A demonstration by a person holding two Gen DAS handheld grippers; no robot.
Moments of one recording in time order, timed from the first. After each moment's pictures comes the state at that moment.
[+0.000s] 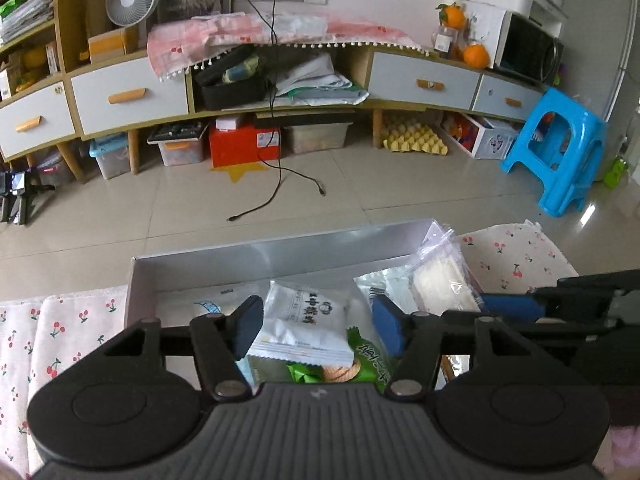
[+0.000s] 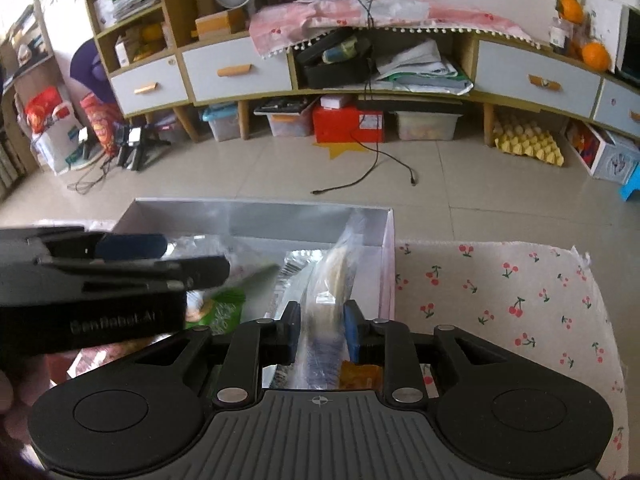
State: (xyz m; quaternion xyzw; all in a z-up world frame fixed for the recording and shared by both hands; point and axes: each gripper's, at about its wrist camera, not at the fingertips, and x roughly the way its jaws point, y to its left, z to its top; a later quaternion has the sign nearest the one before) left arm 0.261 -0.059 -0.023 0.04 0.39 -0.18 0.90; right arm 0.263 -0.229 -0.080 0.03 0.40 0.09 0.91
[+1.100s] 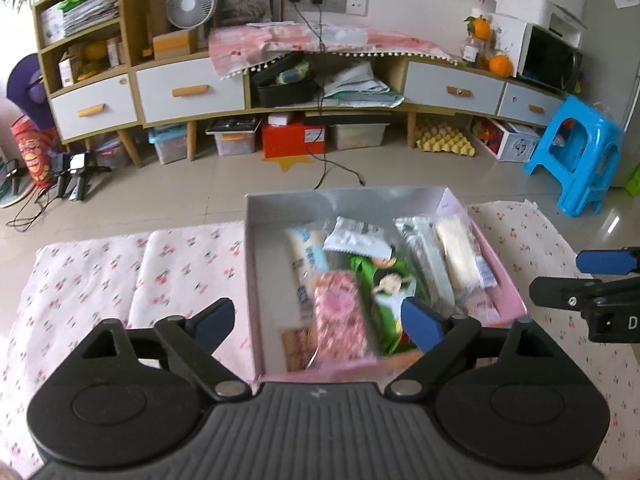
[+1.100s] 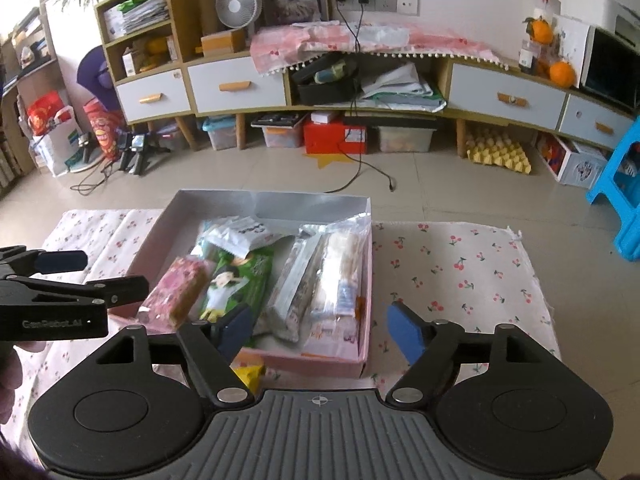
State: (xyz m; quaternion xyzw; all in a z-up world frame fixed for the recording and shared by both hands) left arm 0.180 -0.007 0.012 0.04 0.39 -0.12 0.91; right arm 0.158 -0.230 -0.027 0.01 0.38 0.07 0.92
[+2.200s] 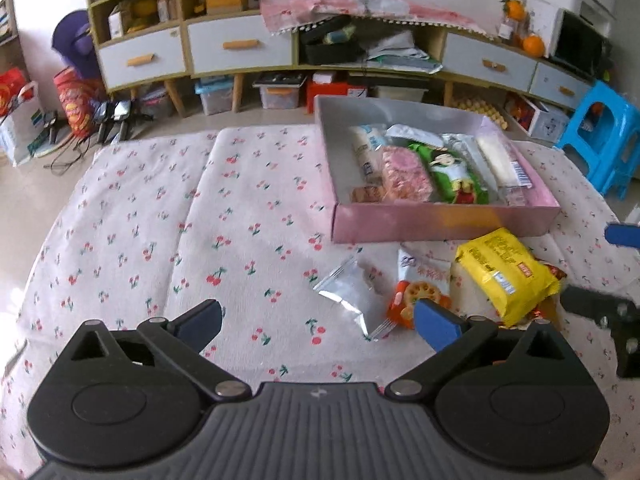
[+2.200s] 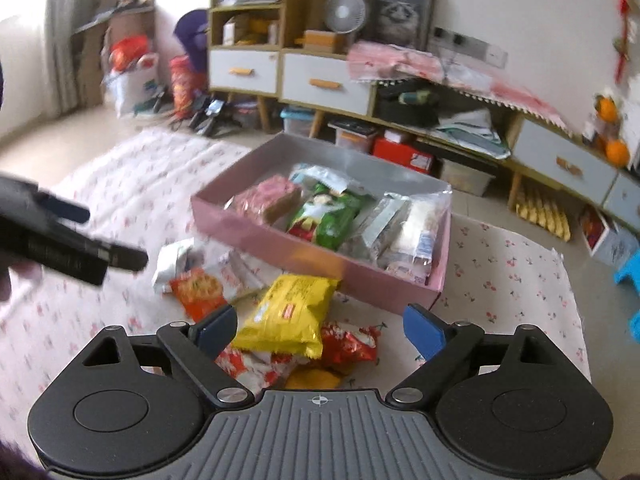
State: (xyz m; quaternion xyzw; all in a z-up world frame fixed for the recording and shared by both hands) left arm 0.108 0.041 -0.032 0.02 0.42 -0.07 0.90; right arm 0.070 -0.189 -0.077 -0.12 0.33 0.17 0.92
